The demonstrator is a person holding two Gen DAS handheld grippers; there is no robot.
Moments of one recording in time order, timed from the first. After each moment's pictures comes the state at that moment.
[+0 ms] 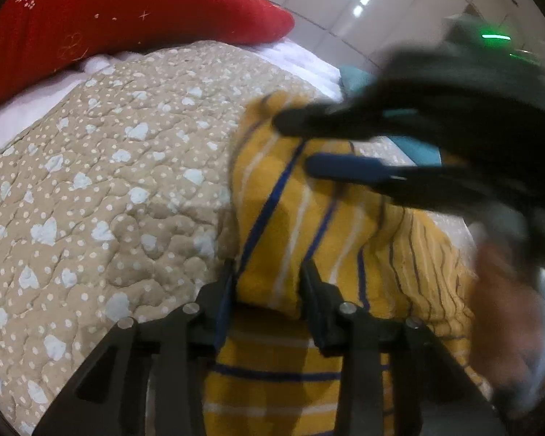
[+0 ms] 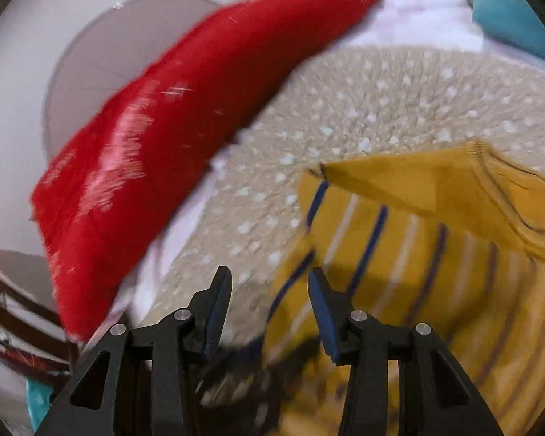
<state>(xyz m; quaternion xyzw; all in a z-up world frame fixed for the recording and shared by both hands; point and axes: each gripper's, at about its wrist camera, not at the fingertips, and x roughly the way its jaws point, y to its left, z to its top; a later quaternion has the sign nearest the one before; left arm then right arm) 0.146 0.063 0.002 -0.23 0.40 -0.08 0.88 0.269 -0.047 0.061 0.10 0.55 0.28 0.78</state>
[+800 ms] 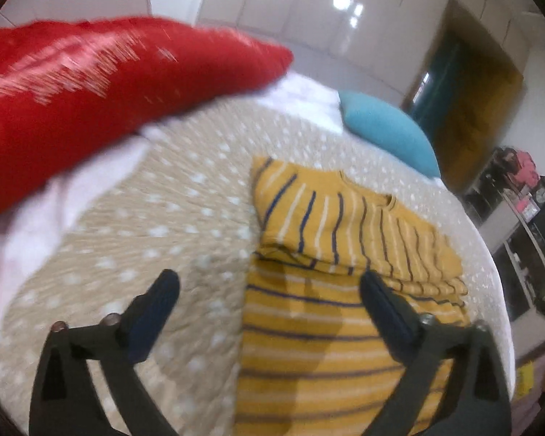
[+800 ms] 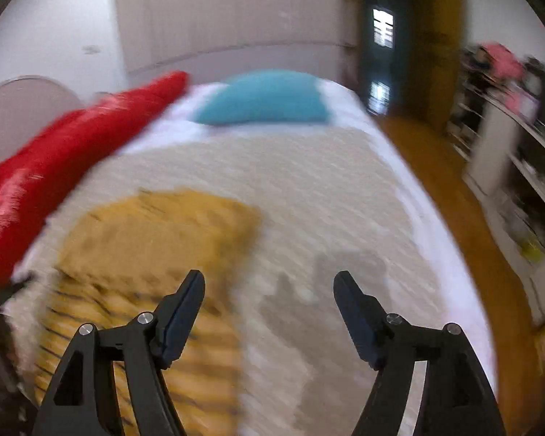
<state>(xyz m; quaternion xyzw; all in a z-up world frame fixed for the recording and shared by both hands) 0.040 0.069 0.091 -0.15 0.36 -0.02 0.92 -0.013 -0.390 0.166 0.07 0.40 -0.09 0.91</state>
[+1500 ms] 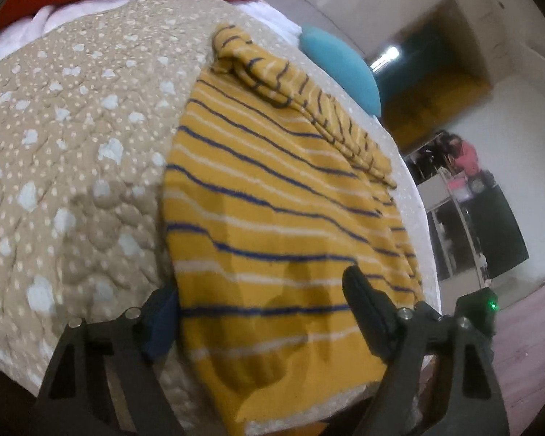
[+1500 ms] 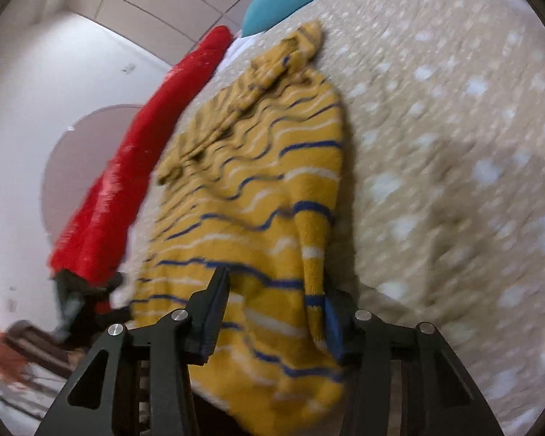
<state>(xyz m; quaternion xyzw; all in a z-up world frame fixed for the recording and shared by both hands) -0.068 0.047 0.017 -0.28 0.46 -0.17 0.83 -0.104 -0.318 0.005 0.34 0.45 0.18 0.81</state>
